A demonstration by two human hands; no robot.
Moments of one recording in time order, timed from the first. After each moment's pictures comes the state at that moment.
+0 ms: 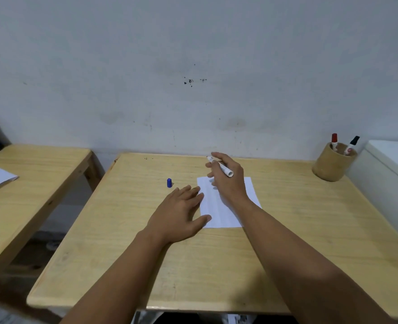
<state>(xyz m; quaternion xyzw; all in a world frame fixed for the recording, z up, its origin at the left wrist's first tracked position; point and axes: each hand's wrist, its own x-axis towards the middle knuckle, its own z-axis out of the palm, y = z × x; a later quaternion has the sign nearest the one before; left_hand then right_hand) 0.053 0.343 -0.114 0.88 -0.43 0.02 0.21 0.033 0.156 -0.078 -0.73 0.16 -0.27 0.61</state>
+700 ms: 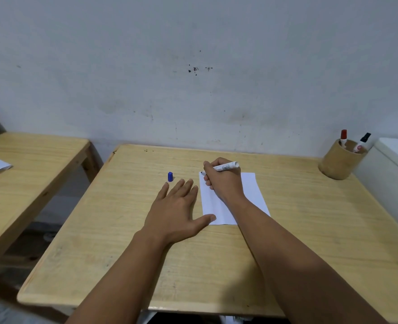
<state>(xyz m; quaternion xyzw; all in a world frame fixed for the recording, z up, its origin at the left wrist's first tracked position) 0.041 0.346 -0.110 0.92 -0.37 0.03 0.14 0.049 0.163 -0.100 -0.73 0.24 -0.20 0.61</state>
